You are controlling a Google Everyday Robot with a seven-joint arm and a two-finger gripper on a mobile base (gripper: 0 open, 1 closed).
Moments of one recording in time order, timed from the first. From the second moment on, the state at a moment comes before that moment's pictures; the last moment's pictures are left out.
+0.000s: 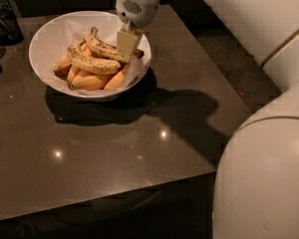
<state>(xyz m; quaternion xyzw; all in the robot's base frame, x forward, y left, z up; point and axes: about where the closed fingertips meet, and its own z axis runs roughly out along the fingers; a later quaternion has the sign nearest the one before) 0.604 0.035 0.946 -0.59 0.80 0.07 0.12</state>
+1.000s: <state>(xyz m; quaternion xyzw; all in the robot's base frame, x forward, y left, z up) 0.604 0.034 0.954 -0.59 0.79 0.07 0.15</state>
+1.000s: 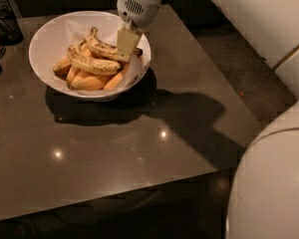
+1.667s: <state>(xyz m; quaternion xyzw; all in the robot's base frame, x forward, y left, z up) 0.603 0.003 0.985 -0.60 0.76 0.10 0.23</state>
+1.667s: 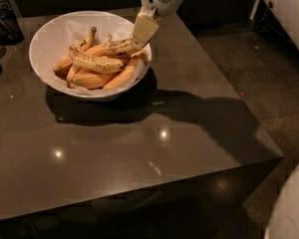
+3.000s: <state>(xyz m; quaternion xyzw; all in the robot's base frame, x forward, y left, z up) 0.560 0.003 1.036 -0.61 0.70 0.13 0.34</state>
